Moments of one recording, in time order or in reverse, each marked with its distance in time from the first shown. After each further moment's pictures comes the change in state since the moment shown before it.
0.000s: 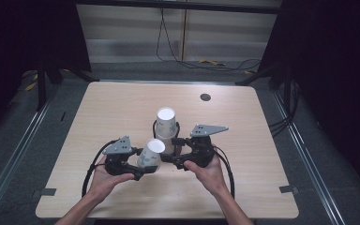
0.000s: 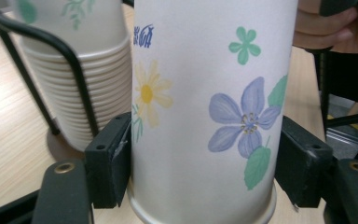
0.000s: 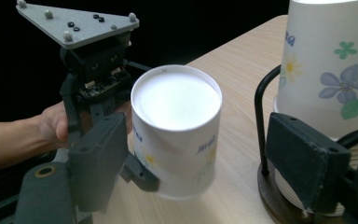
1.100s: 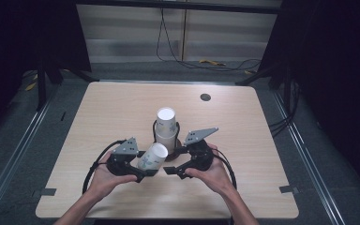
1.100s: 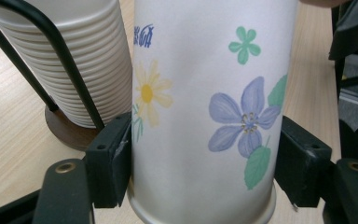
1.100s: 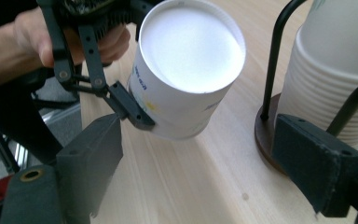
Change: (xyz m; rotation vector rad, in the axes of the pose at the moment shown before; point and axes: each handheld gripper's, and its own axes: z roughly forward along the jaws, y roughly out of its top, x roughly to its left) left arm -0.005 0.008 0.009 0.189 0.022 0.068; right arm -0.003 -0.010 0.005 0.268 0.017 -0.107
